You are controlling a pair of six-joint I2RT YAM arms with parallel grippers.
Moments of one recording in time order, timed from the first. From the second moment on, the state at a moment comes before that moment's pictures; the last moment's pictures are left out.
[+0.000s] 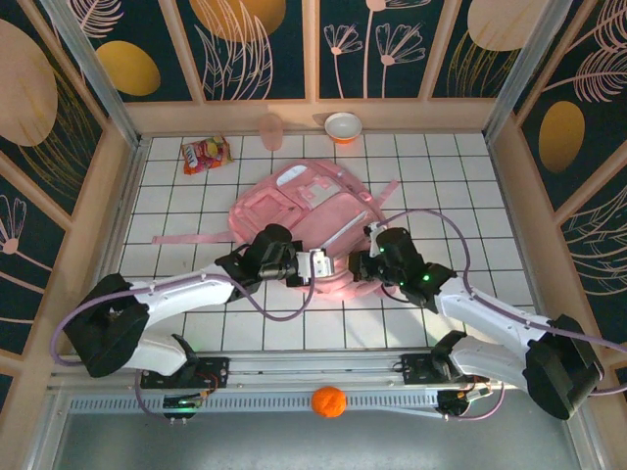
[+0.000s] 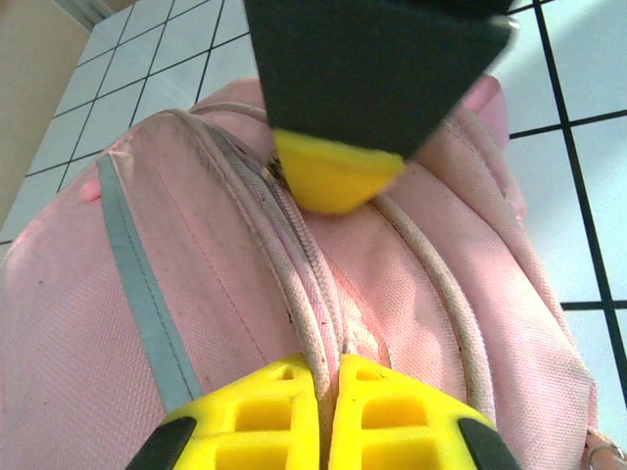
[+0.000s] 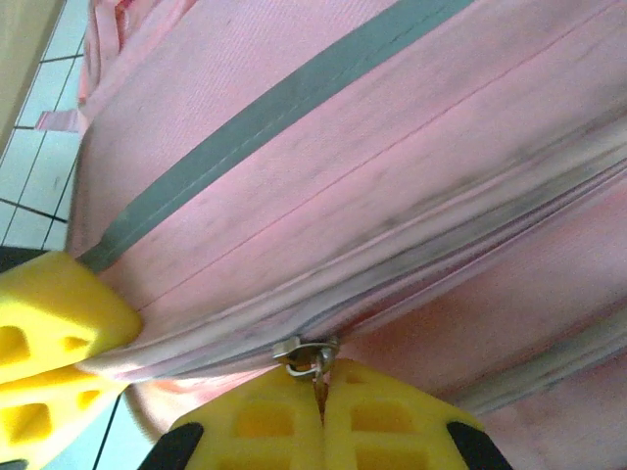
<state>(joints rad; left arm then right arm) -0.85 1.38 0.69 0.12 0.26 0.71 0.69 1.05 0.53 -0.14 -0.13 0.57</state>
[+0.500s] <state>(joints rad) -0.78 1.18 0.62 -0.04 0.34 0.78 0.41 1.05 0.53 -0.19 -0.31 0.40</state>
